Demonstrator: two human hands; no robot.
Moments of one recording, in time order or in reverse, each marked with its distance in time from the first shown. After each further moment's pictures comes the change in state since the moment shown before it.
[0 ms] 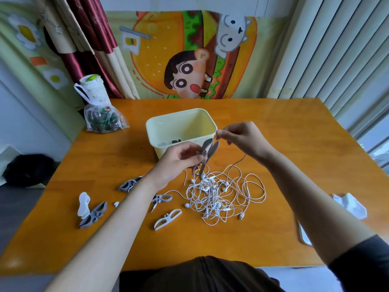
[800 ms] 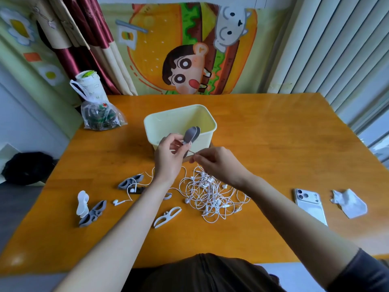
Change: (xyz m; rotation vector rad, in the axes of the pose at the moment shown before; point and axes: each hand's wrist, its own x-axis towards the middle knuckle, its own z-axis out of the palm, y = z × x) left_hand 0.019 -0.032 0.003 0.359 0.598 0.127; right_hand -0.031 -0.009 0.057 -0.056 -0.190 -0.024
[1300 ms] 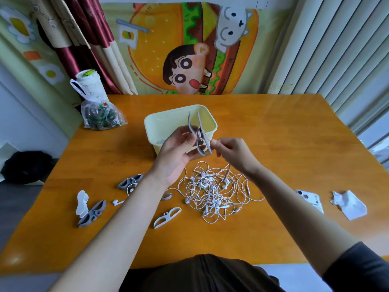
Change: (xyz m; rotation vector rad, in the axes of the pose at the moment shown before) left_hand -0.002 0.041 -0.009 -0.972 -0.436 -0.291; right_hand 0.012 0.029 -0.020 0.223 0.189 0.066
